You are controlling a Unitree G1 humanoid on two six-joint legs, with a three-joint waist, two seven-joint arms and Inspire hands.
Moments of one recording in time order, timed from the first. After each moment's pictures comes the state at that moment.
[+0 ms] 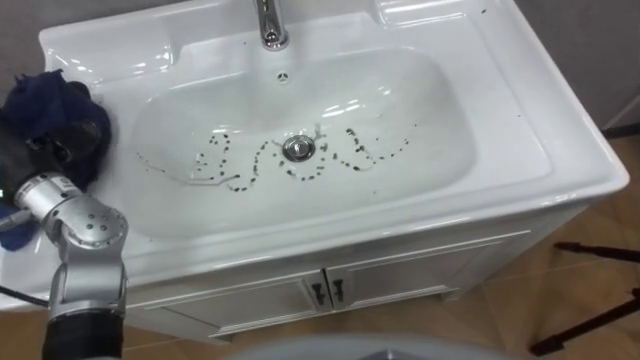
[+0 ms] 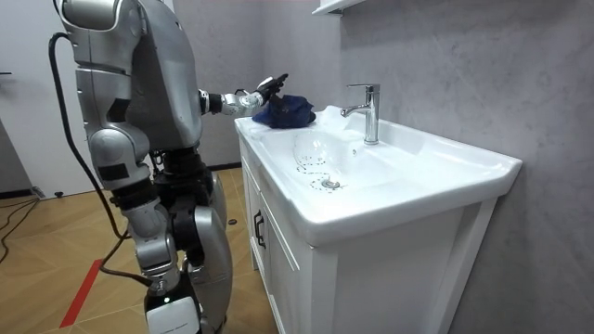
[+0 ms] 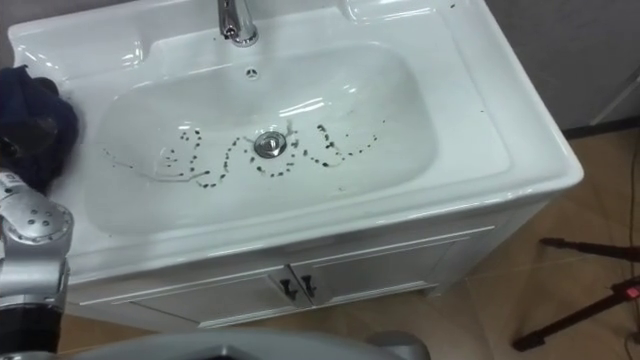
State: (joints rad) left arm 0.06 0.27 0.23 0.24 0.33 0.06 0.73; right arm 0.21 -0.23 -0.02 1.20 -0.28 0.16 0.04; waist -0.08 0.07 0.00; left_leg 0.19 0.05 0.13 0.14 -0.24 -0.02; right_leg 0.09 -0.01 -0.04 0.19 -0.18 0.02
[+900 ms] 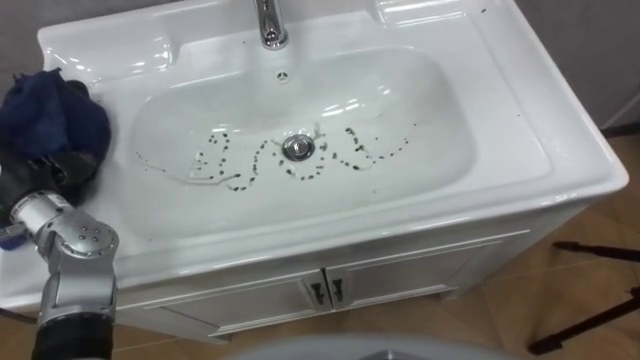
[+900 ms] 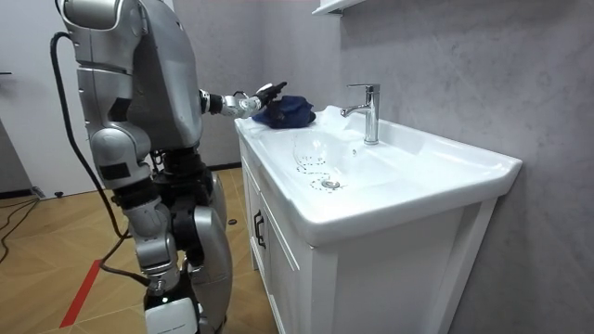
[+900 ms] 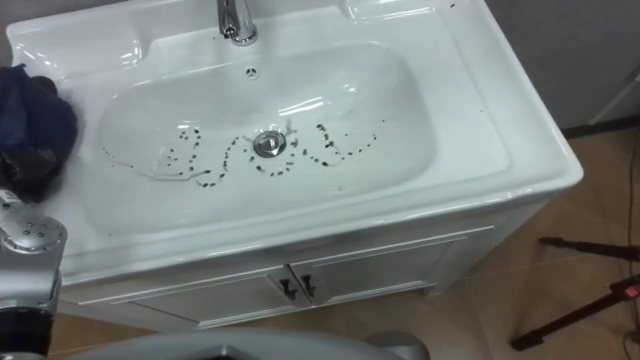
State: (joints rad) left arm 0.06 0.31 0.25 0.32 0.37 0.09 0.70; right arm 0.20 -0.23 -0.02 1.20 -0.21 0.18 0.03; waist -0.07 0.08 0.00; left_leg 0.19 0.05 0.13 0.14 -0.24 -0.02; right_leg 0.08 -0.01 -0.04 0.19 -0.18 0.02
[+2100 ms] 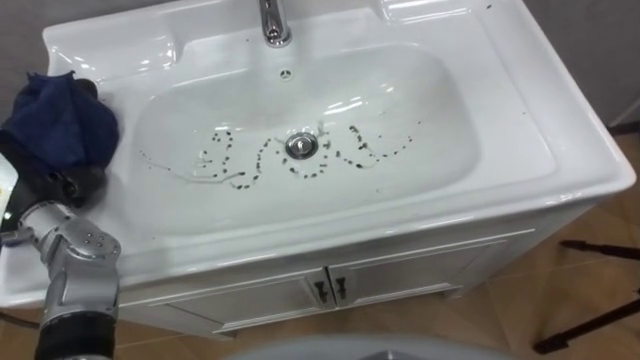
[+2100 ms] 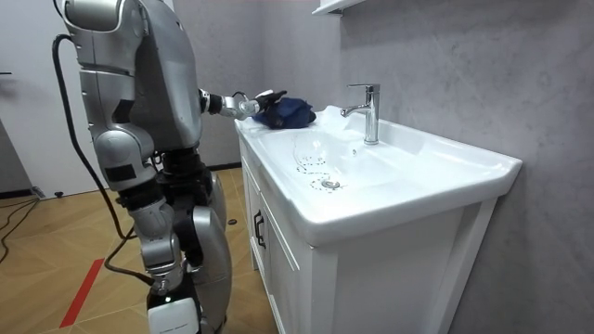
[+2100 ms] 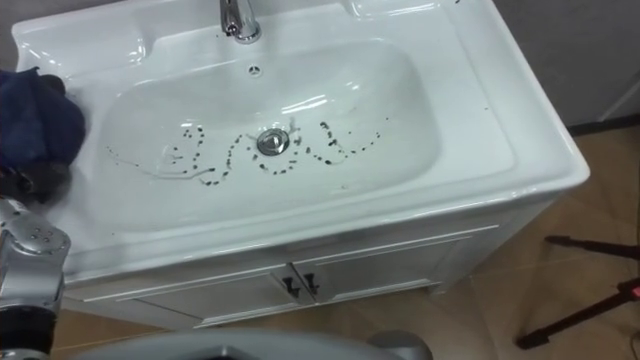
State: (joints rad) left arm 0.05 0.31 0.25 0.38 0.49 0.19 0.61; right arm 0.17 -0.23 0.01 1.20 -0.17 0.22 0.01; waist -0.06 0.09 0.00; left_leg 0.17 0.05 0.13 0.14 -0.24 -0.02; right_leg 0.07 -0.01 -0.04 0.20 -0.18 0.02
